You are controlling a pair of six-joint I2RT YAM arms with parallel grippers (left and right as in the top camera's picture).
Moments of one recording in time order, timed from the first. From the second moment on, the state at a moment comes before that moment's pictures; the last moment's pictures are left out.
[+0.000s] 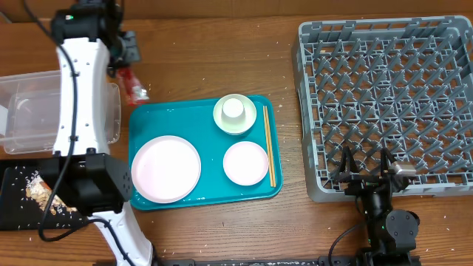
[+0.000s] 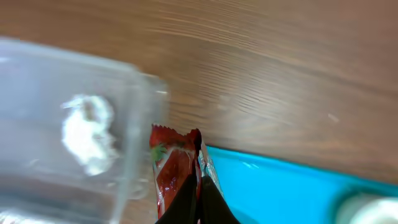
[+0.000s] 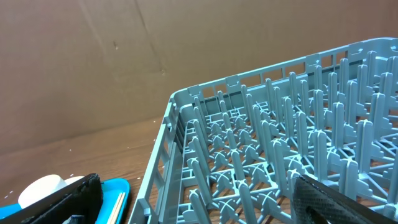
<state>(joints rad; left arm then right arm) 0.08 2.06 2.20 -1.30 -0.13 -0.20 0.06 0.01 0.02 -0.03 0.02 0.28</state>
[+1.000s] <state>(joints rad) 0.44 2.06 2.15 -1.42 0.09 -0.38 0.06 0.01 0.02 -0.03 0.02 0.28</state>
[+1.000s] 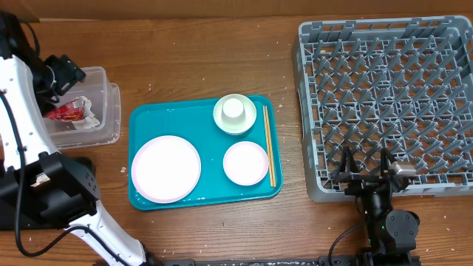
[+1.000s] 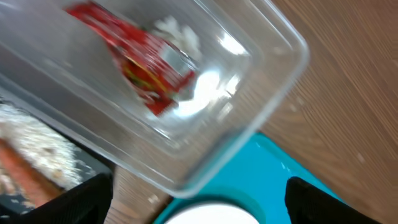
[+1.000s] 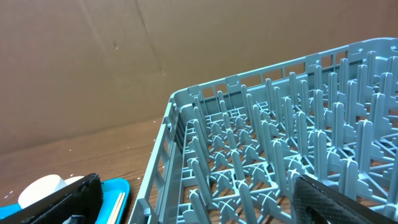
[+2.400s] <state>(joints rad) -0.02 2.06 2.07 -1.44 0.05 -0.42 0.06 0.01 0.02 -0.03 0.02 0.28</state>
